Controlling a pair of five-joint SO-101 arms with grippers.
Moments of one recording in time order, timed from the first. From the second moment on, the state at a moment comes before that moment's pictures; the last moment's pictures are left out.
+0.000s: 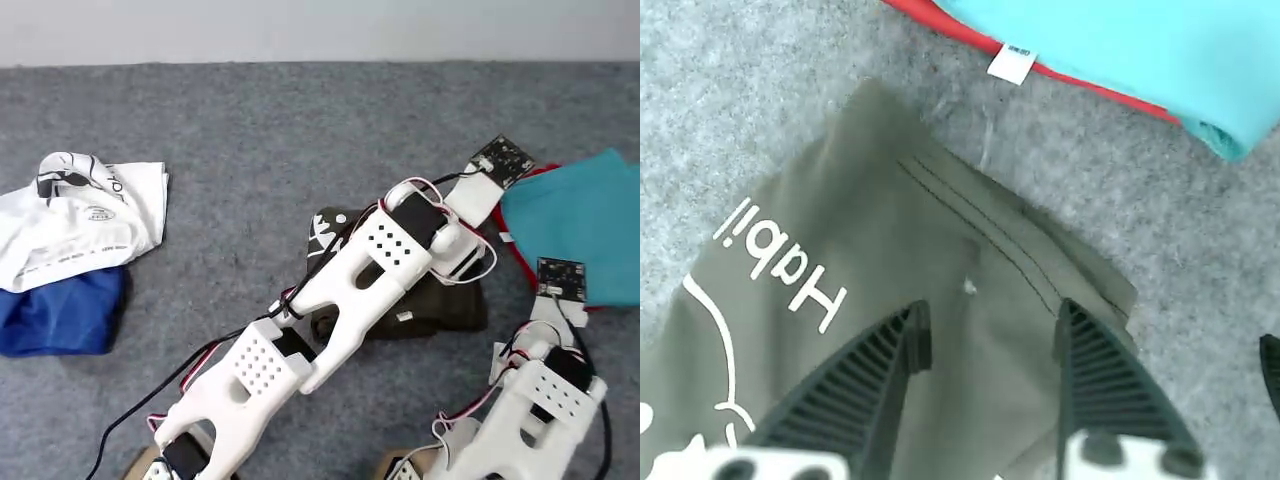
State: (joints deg) left arm 45.1 52.2 -63.1 89.5 5.4; right arm 35.7 -49.5 71.5 57.8 25.9
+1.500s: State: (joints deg) left arm 12.5 52.2 -43.5 91.3 -5.4; right arm 35.7 -49.5 71.5 57.8 26.1
